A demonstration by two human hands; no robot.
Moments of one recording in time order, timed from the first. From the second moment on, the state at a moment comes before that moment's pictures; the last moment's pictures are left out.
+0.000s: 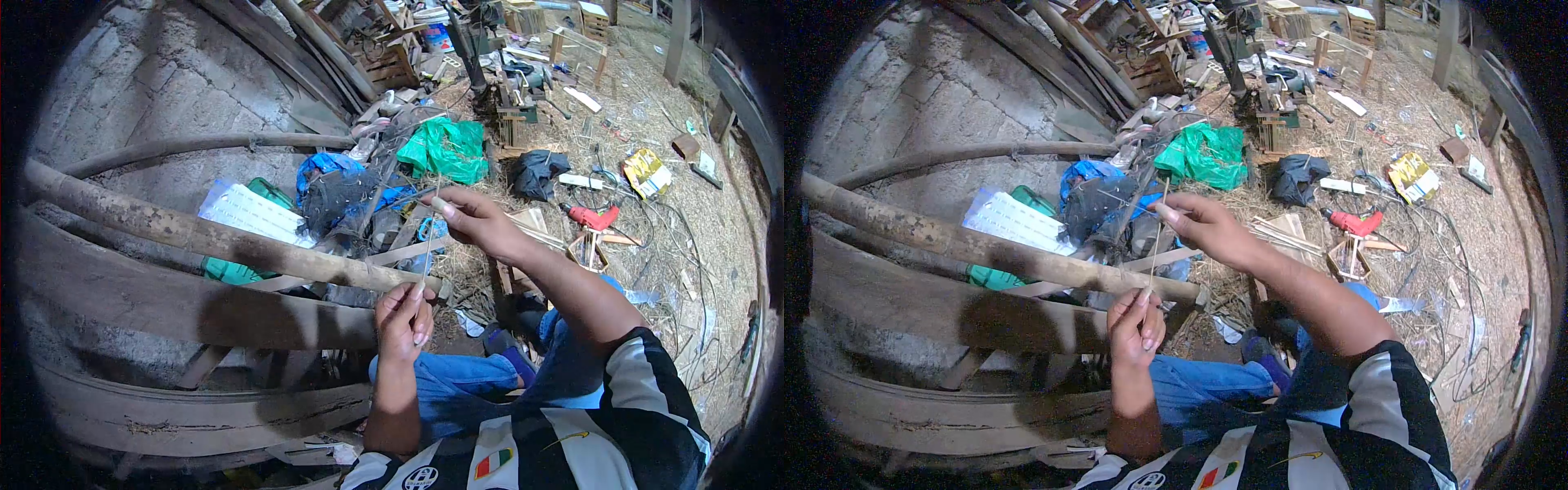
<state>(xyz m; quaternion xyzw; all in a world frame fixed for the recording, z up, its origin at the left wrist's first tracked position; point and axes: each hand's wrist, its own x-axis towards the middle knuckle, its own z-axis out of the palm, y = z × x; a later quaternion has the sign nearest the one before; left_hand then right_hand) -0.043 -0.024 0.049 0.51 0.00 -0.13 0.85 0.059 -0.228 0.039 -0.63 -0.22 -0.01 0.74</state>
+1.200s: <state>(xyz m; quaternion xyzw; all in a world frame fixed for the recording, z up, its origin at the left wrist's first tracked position) -0.029 -0.028 0.055 0.74 -0.05 0.00 0.67 0.055 -0.239 0.044 -0.87 -0.20 -0.20 0.40</state>
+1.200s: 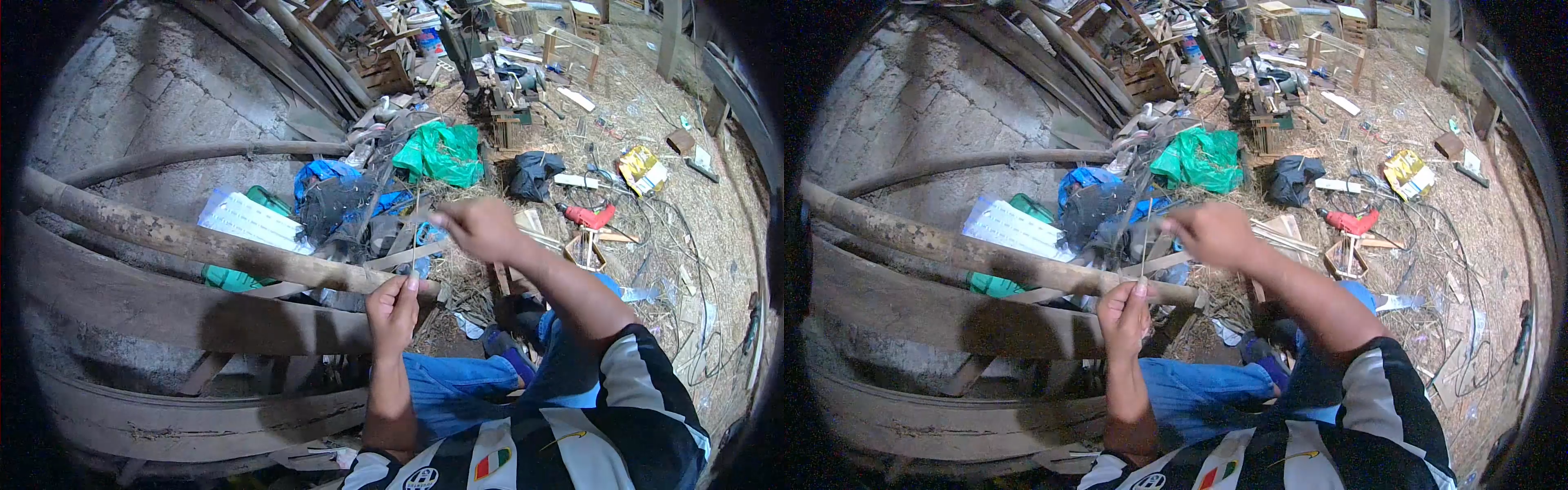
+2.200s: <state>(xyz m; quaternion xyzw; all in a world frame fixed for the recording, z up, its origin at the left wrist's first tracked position) -0.015 -0.033 0.049 0.74 -0.03 0.03 0.67 0.043 -0.237 0.052 -0.89 -0.21 -0.20 0.36</state>
